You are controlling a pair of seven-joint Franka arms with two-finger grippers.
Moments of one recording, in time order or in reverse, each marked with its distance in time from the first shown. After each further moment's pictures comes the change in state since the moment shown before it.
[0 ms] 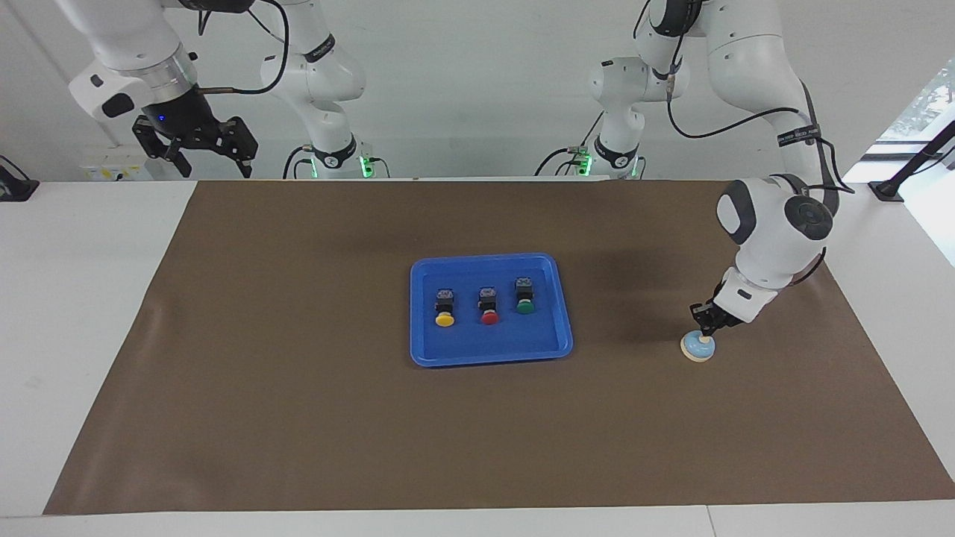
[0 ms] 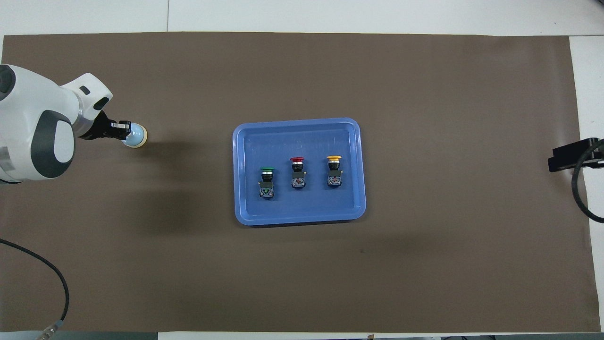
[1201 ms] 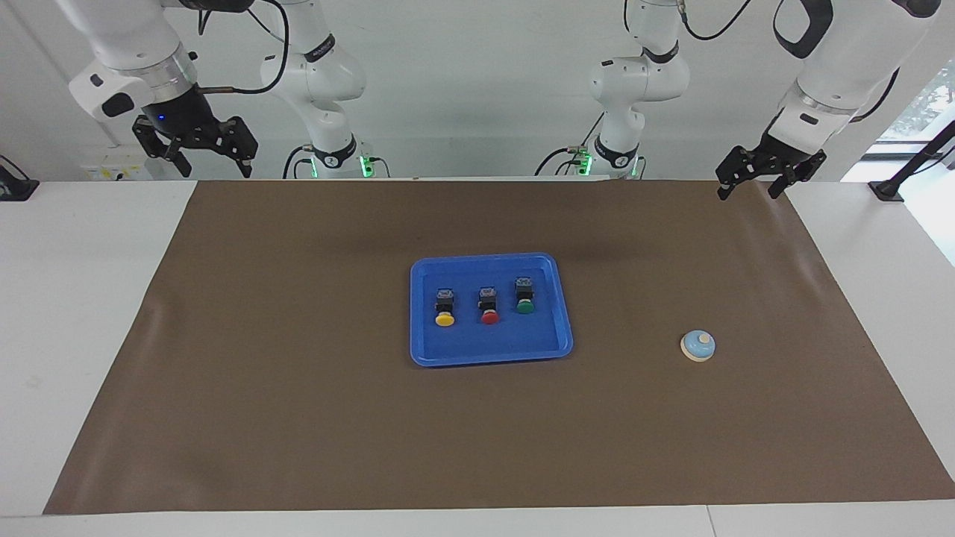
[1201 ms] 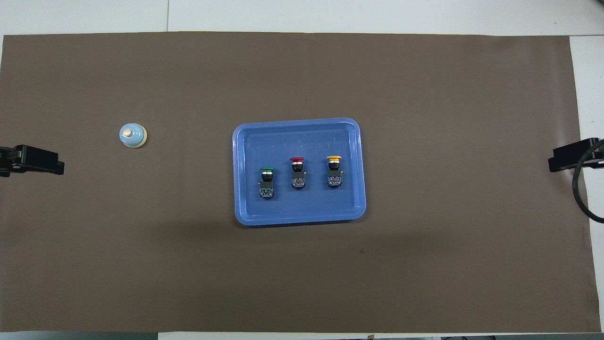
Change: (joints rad) left arm 0.000 -0.388 0.004 0.120 0.000 -0.568 -0.013; right arm 0.000 0.000 0.000 0.000 0.000 0.000 0.000
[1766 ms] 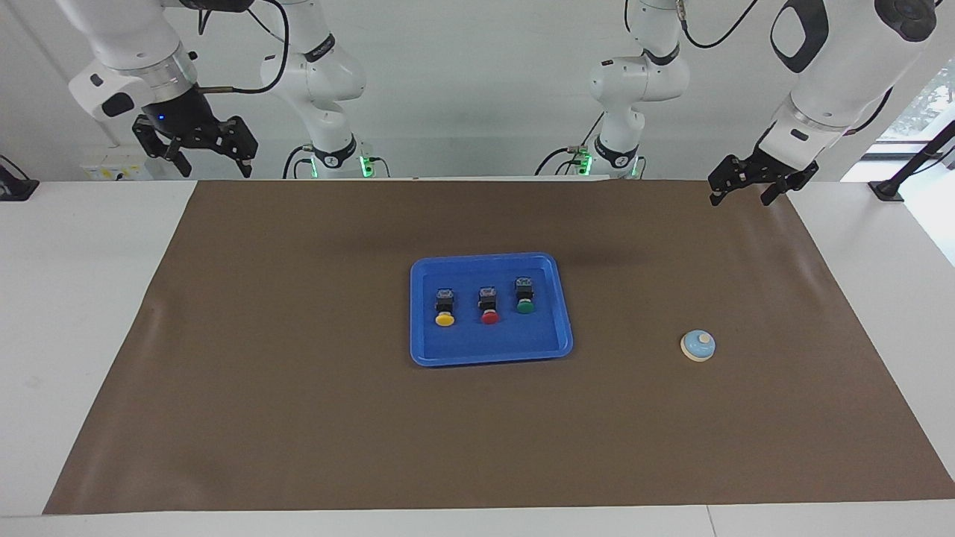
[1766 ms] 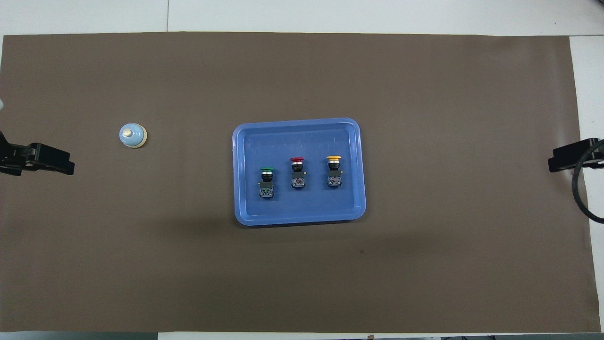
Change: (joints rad) left arm -0.002 0.027 -0.013 0.017 -0.001 -0.032 0.006; right arm 0.000 0.000 0.000 0.000 0.000 0.000 0.000
